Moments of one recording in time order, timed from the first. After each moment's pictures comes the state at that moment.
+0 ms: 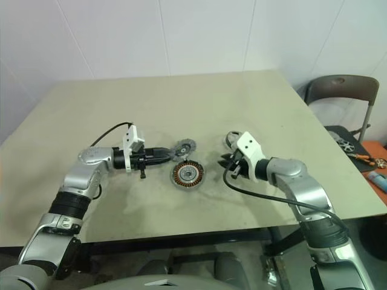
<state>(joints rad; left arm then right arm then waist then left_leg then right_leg) -0.51 0.44 -0.09 0.33 -0.26 0.20 -1.19 -0.31 -0.62 0.11 -0.19 0.29 0.65 0.79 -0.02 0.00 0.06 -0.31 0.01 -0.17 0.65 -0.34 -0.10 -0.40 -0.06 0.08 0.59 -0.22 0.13</state>
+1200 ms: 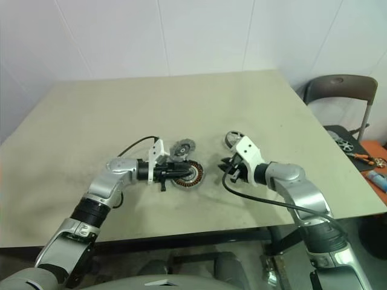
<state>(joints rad) -0.48 0.34 -0.22 0.28 -0.22 0.28 -1.12 -0.27 -0.61 0.11 -0.20 0.28 0.66 0.76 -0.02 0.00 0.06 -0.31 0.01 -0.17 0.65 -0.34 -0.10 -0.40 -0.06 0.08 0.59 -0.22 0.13</state>
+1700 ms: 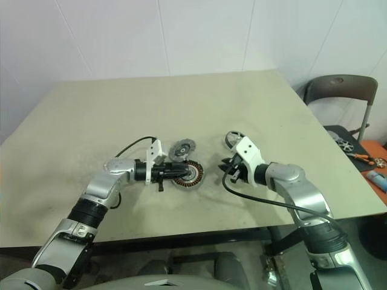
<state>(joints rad) -0.46 0.35 -0.22 0.31 -0.22 0.25 -1.12 -0.27 -0.61 0.11 -0.20 0.28 0.66 0.75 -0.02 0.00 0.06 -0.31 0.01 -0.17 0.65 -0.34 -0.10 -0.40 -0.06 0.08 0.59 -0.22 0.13</state>
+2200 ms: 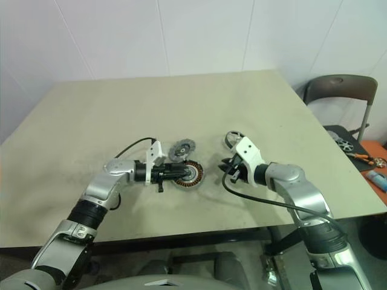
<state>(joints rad) -0.45 0.35 -0.22 0.30 -0.21 0.25 -1.11 -0.27 -0.61 0.12 -0.20 0.28 0.66 0.75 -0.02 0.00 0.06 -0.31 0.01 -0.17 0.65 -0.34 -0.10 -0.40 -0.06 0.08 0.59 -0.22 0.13</state>
